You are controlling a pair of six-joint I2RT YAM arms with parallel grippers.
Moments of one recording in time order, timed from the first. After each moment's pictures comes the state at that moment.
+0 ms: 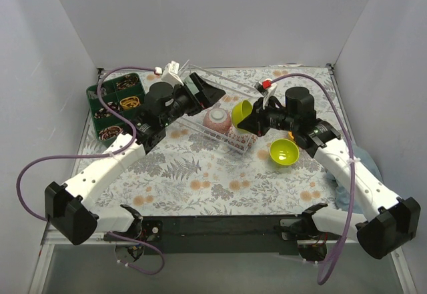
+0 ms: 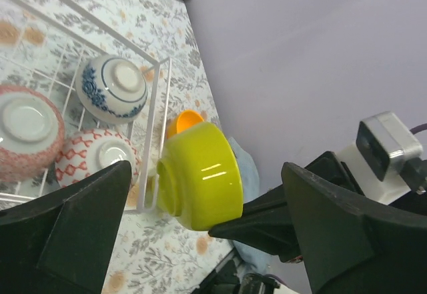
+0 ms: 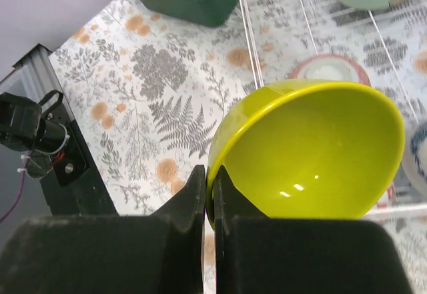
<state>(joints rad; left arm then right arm) -0.61 1.28 1.15 -0.02 0.11 -0.95 0.51 1.17 1.06 -0.24 -0.61 0.13</state>
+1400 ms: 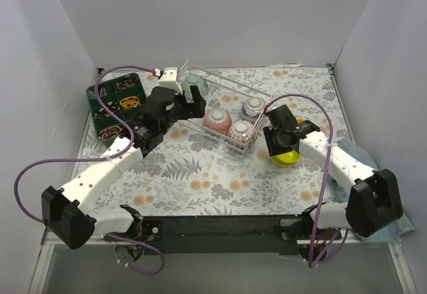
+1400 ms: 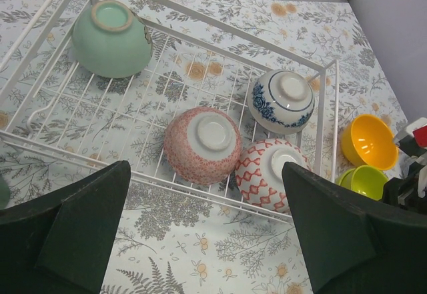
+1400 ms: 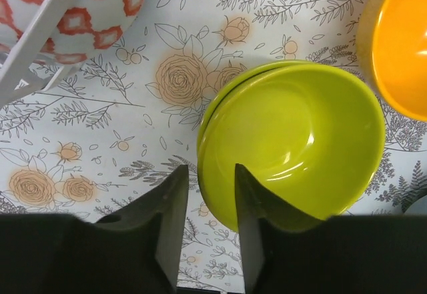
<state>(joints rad) -0.61 1.22 1.12 -0.19 -0.23 -0.40 0.50 1.32 0.95 -0.73 0.14 0.18</state>
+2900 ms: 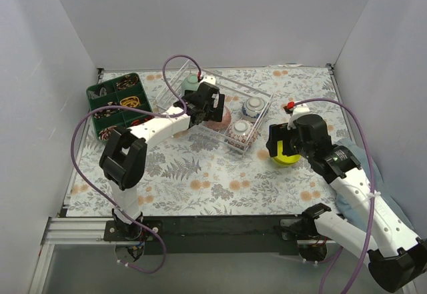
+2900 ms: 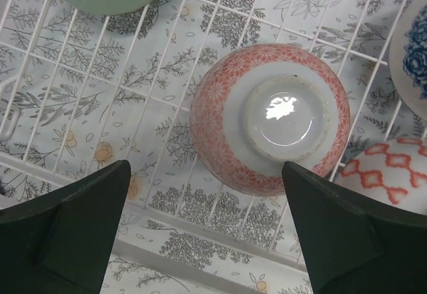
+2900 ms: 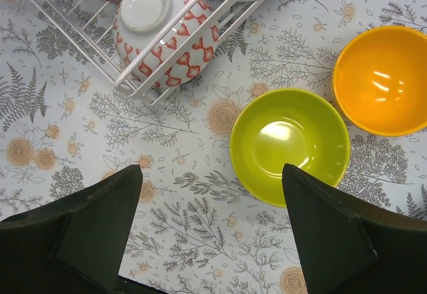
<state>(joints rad) -0.65 1.85 1.43 -0.35 -0.37 -0.33 0.50 0.85 0.89 -0.67 0.06 0.20</state>
